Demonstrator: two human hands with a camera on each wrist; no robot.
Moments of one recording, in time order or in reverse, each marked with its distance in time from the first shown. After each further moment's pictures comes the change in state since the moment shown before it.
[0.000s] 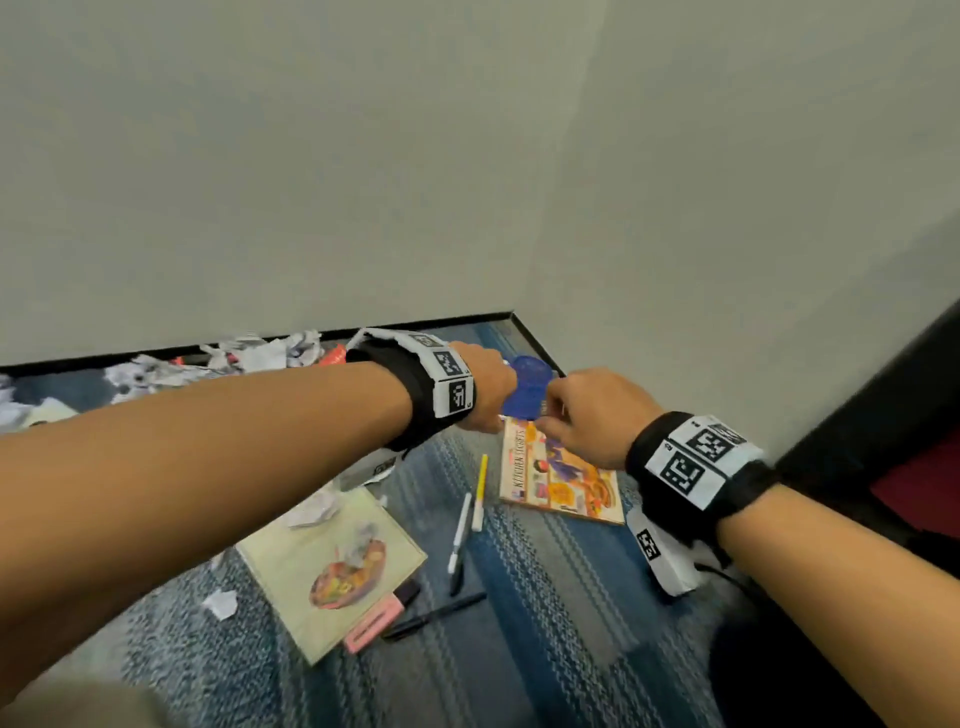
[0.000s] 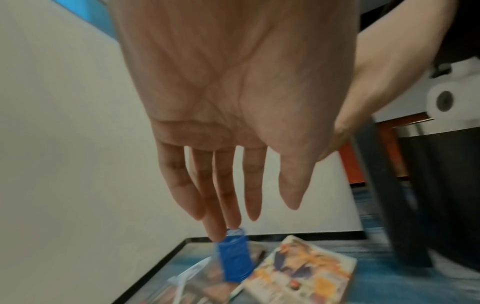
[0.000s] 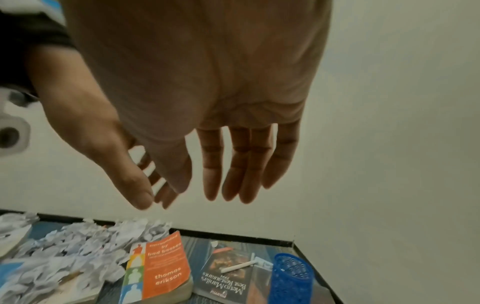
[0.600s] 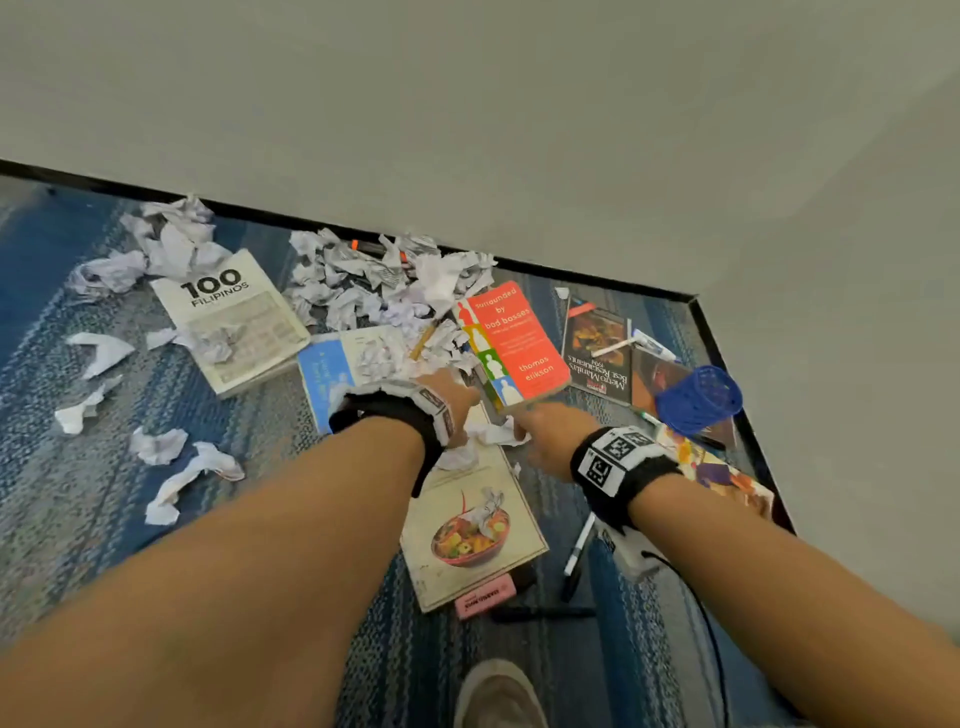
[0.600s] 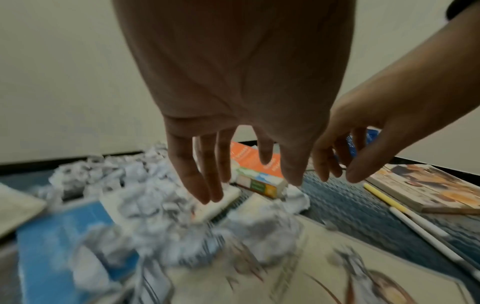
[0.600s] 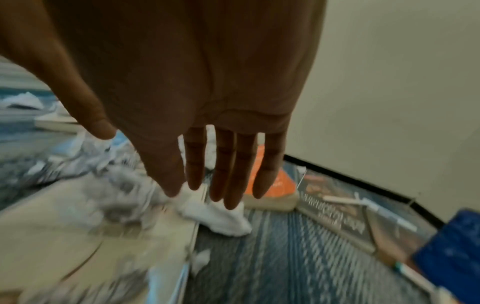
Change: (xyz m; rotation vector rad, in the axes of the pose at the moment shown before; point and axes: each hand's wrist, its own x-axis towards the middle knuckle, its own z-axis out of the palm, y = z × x) left_hand -0.063 -0.142 0.195 -0.521 -0.336 -0.459; right_hand 0.165 -0.158 0.139 -0.083 -0.501 -0.341
